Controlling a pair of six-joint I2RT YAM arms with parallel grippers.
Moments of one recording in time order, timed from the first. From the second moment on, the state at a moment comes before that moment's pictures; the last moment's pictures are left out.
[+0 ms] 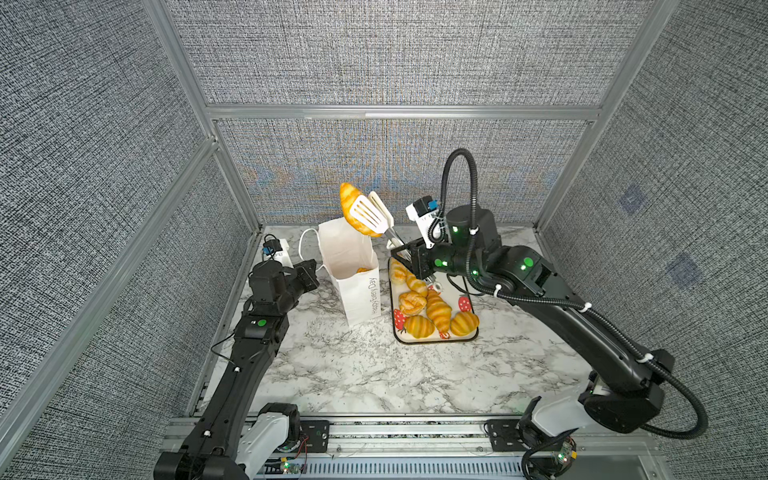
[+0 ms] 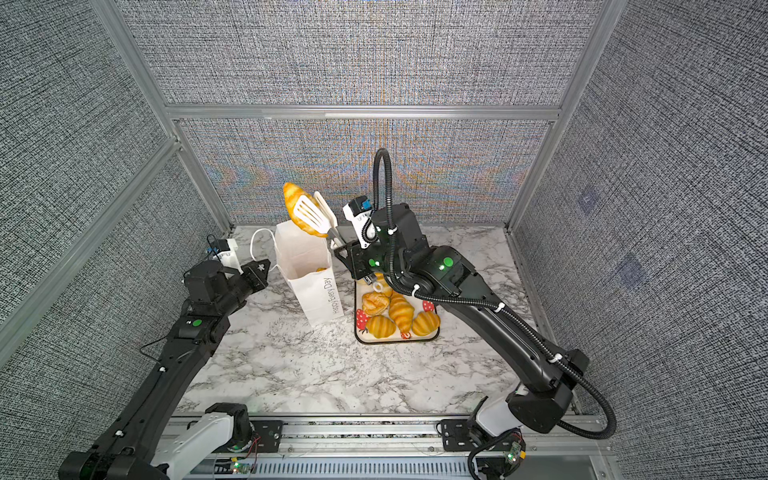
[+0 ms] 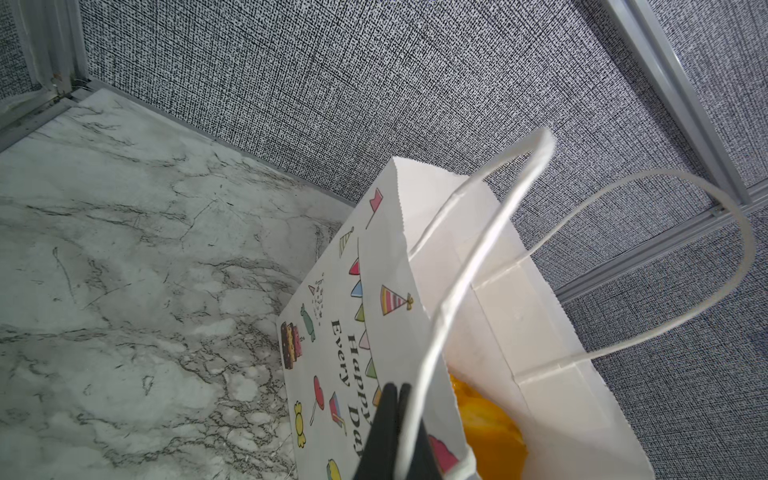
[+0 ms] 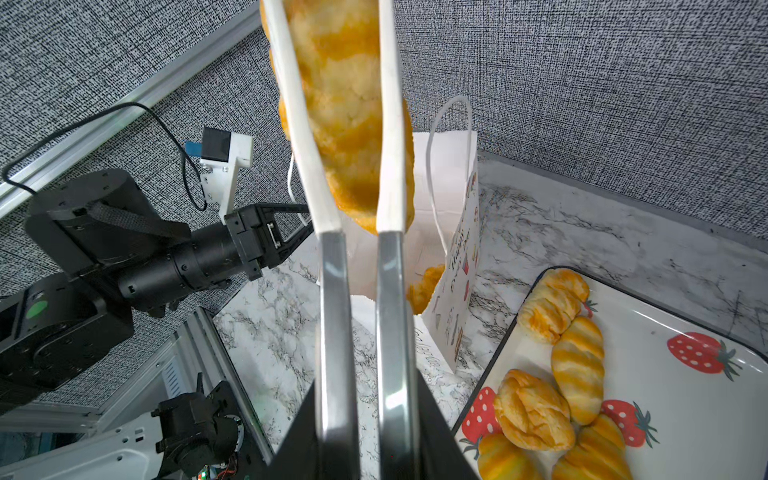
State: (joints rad) left arm -0.12 0.98 0.79 -0.12 0.22 -0.56; right arm 0.85 1.50 1.81 -0.73 -0.09 0.29
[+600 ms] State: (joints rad) left arm -0.12 0.99 0.79 -0.12 0.23 -0.57; right arm 0.91 1.62 1.85 -0.73 -0.08 0.27
